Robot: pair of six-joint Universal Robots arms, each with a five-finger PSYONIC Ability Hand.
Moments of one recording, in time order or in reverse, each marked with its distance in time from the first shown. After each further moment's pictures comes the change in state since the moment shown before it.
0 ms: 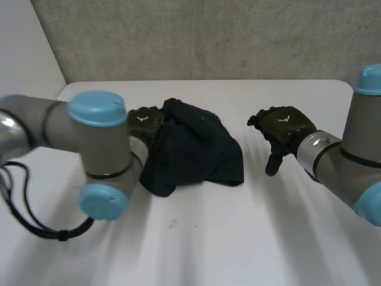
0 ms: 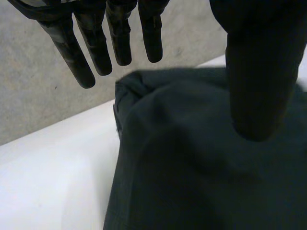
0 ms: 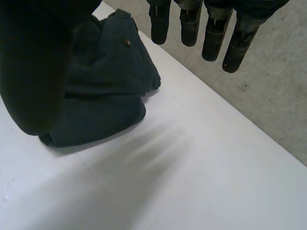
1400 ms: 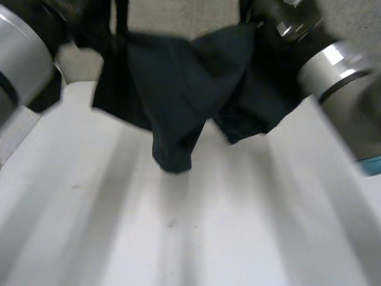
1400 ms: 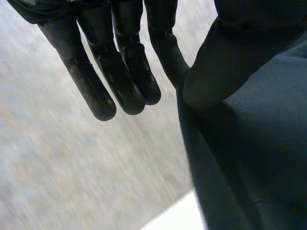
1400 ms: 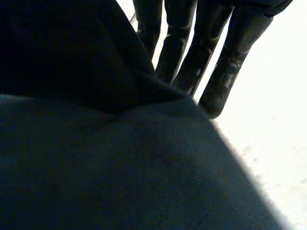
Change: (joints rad) left arm 0.002 0.669 0.060 -0.330 0.099 0.151; right arm 0.031 -0.194 -0.106 -0.420 -0.148 0.383; left_hand 0.787 0.838 0.832 0.841 0.772; right_hand 0.796 0.974 0.983 0.948 0.917
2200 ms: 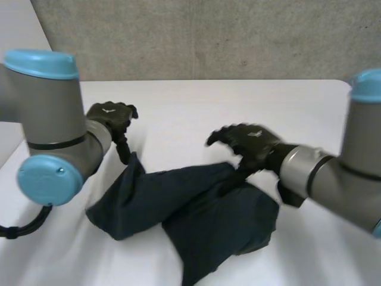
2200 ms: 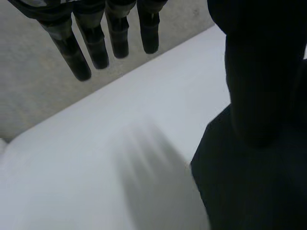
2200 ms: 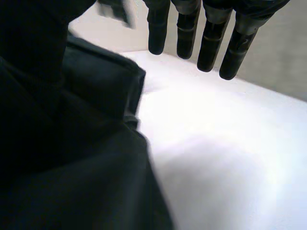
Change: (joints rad) left arm 0.113 -0.437 -0.110 0.021 -0.084 -0.010; right arm 0.006 0.116 0.160 0.492 -0.104 -0.082; left_hand -0.876 -0.920 -0.909 -0.932 -0.868; right_hand -0.687 -0.846 -0.872 -0.879 -0.849
